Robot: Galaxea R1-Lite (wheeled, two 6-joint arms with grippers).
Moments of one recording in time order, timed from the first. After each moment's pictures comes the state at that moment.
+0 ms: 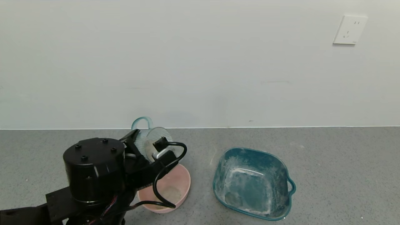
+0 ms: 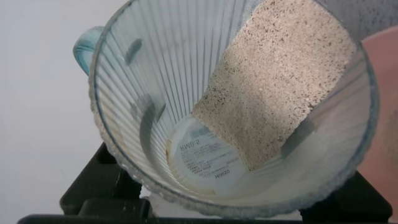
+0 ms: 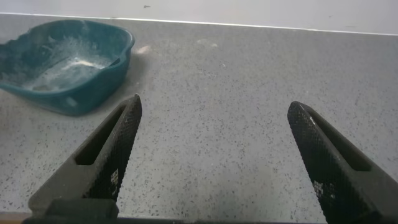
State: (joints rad) left arm -0.70 1.60 -0.51 -0.84 0.76 0.98; right arm 0.00 0.00 0.00 0.00 0.00 -0.01
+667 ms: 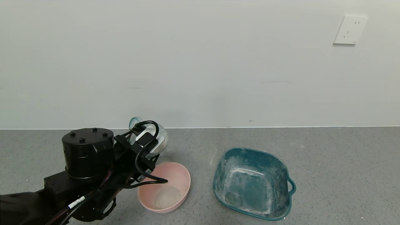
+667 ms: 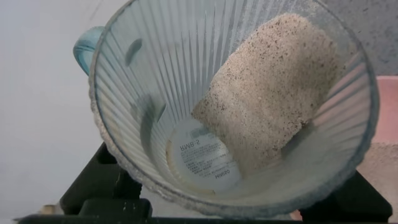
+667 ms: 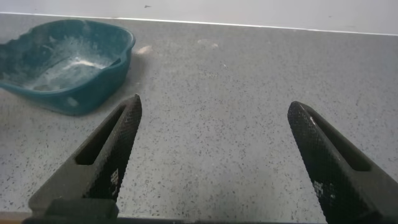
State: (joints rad) left arm -0.51 1.64 -0.52 -0.84 0.46 0.64; right arm 0.00 0.00 0.00 0.00 0.00 -0.01
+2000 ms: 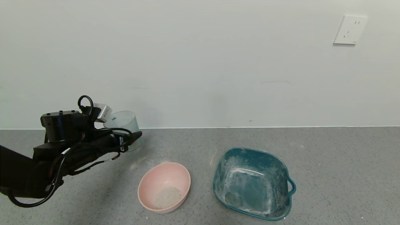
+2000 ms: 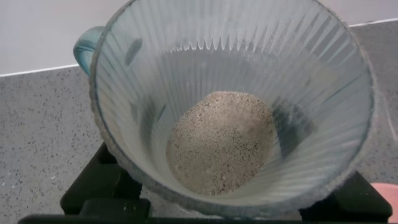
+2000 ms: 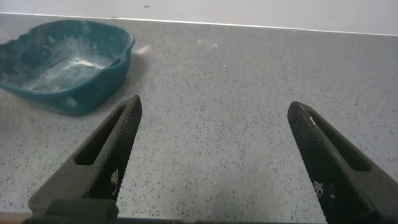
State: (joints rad) left arm 0.00 1.86 -0.70 -0.86 -0.17 0.07; right arm 0.00 0.00 0.00 0.00 0.00 -0.01
